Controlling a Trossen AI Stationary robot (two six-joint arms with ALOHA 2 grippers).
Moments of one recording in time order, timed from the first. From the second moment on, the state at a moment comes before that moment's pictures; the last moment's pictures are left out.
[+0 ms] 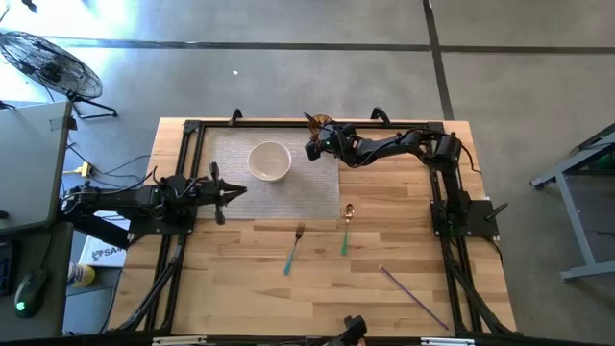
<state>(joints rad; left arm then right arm) 0.02 0.13 0.01 0.05 -0.19 0.12 -0.46 2.05 1.16 0.26 0.47 0.39</state>
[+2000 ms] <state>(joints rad) 0.02 0.13 0.01 0.05 -0.19 0.12 0.51 1.67 1.16 -0.98 0.05 1.42</state>
